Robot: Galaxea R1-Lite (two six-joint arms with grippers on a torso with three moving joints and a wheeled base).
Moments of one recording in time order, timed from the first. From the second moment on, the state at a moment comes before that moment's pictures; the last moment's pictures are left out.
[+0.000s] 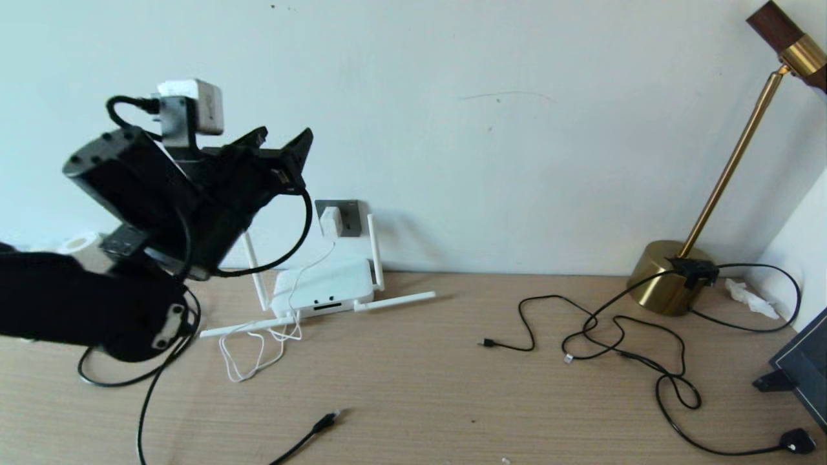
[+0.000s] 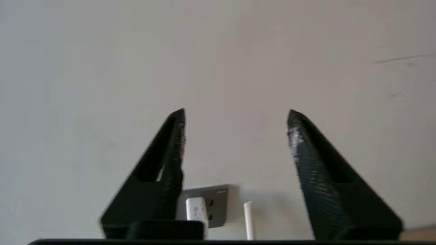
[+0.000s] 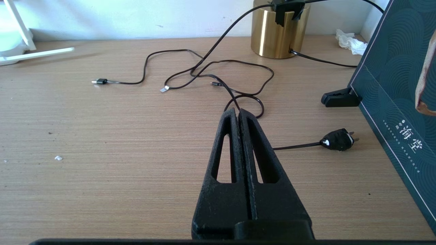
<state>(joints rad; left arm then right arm) -0.32 1.78 -0.95 -1.26 0.09 0.10 0.00 0.00 0.00 -0.01 -0.02 0.05</state>
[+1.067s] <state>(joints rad) -0.59 1.13 -0.57 0.18 -0.28 0.87 0.00 0.00 0.00 -0.01 -0.02 0.05</state>
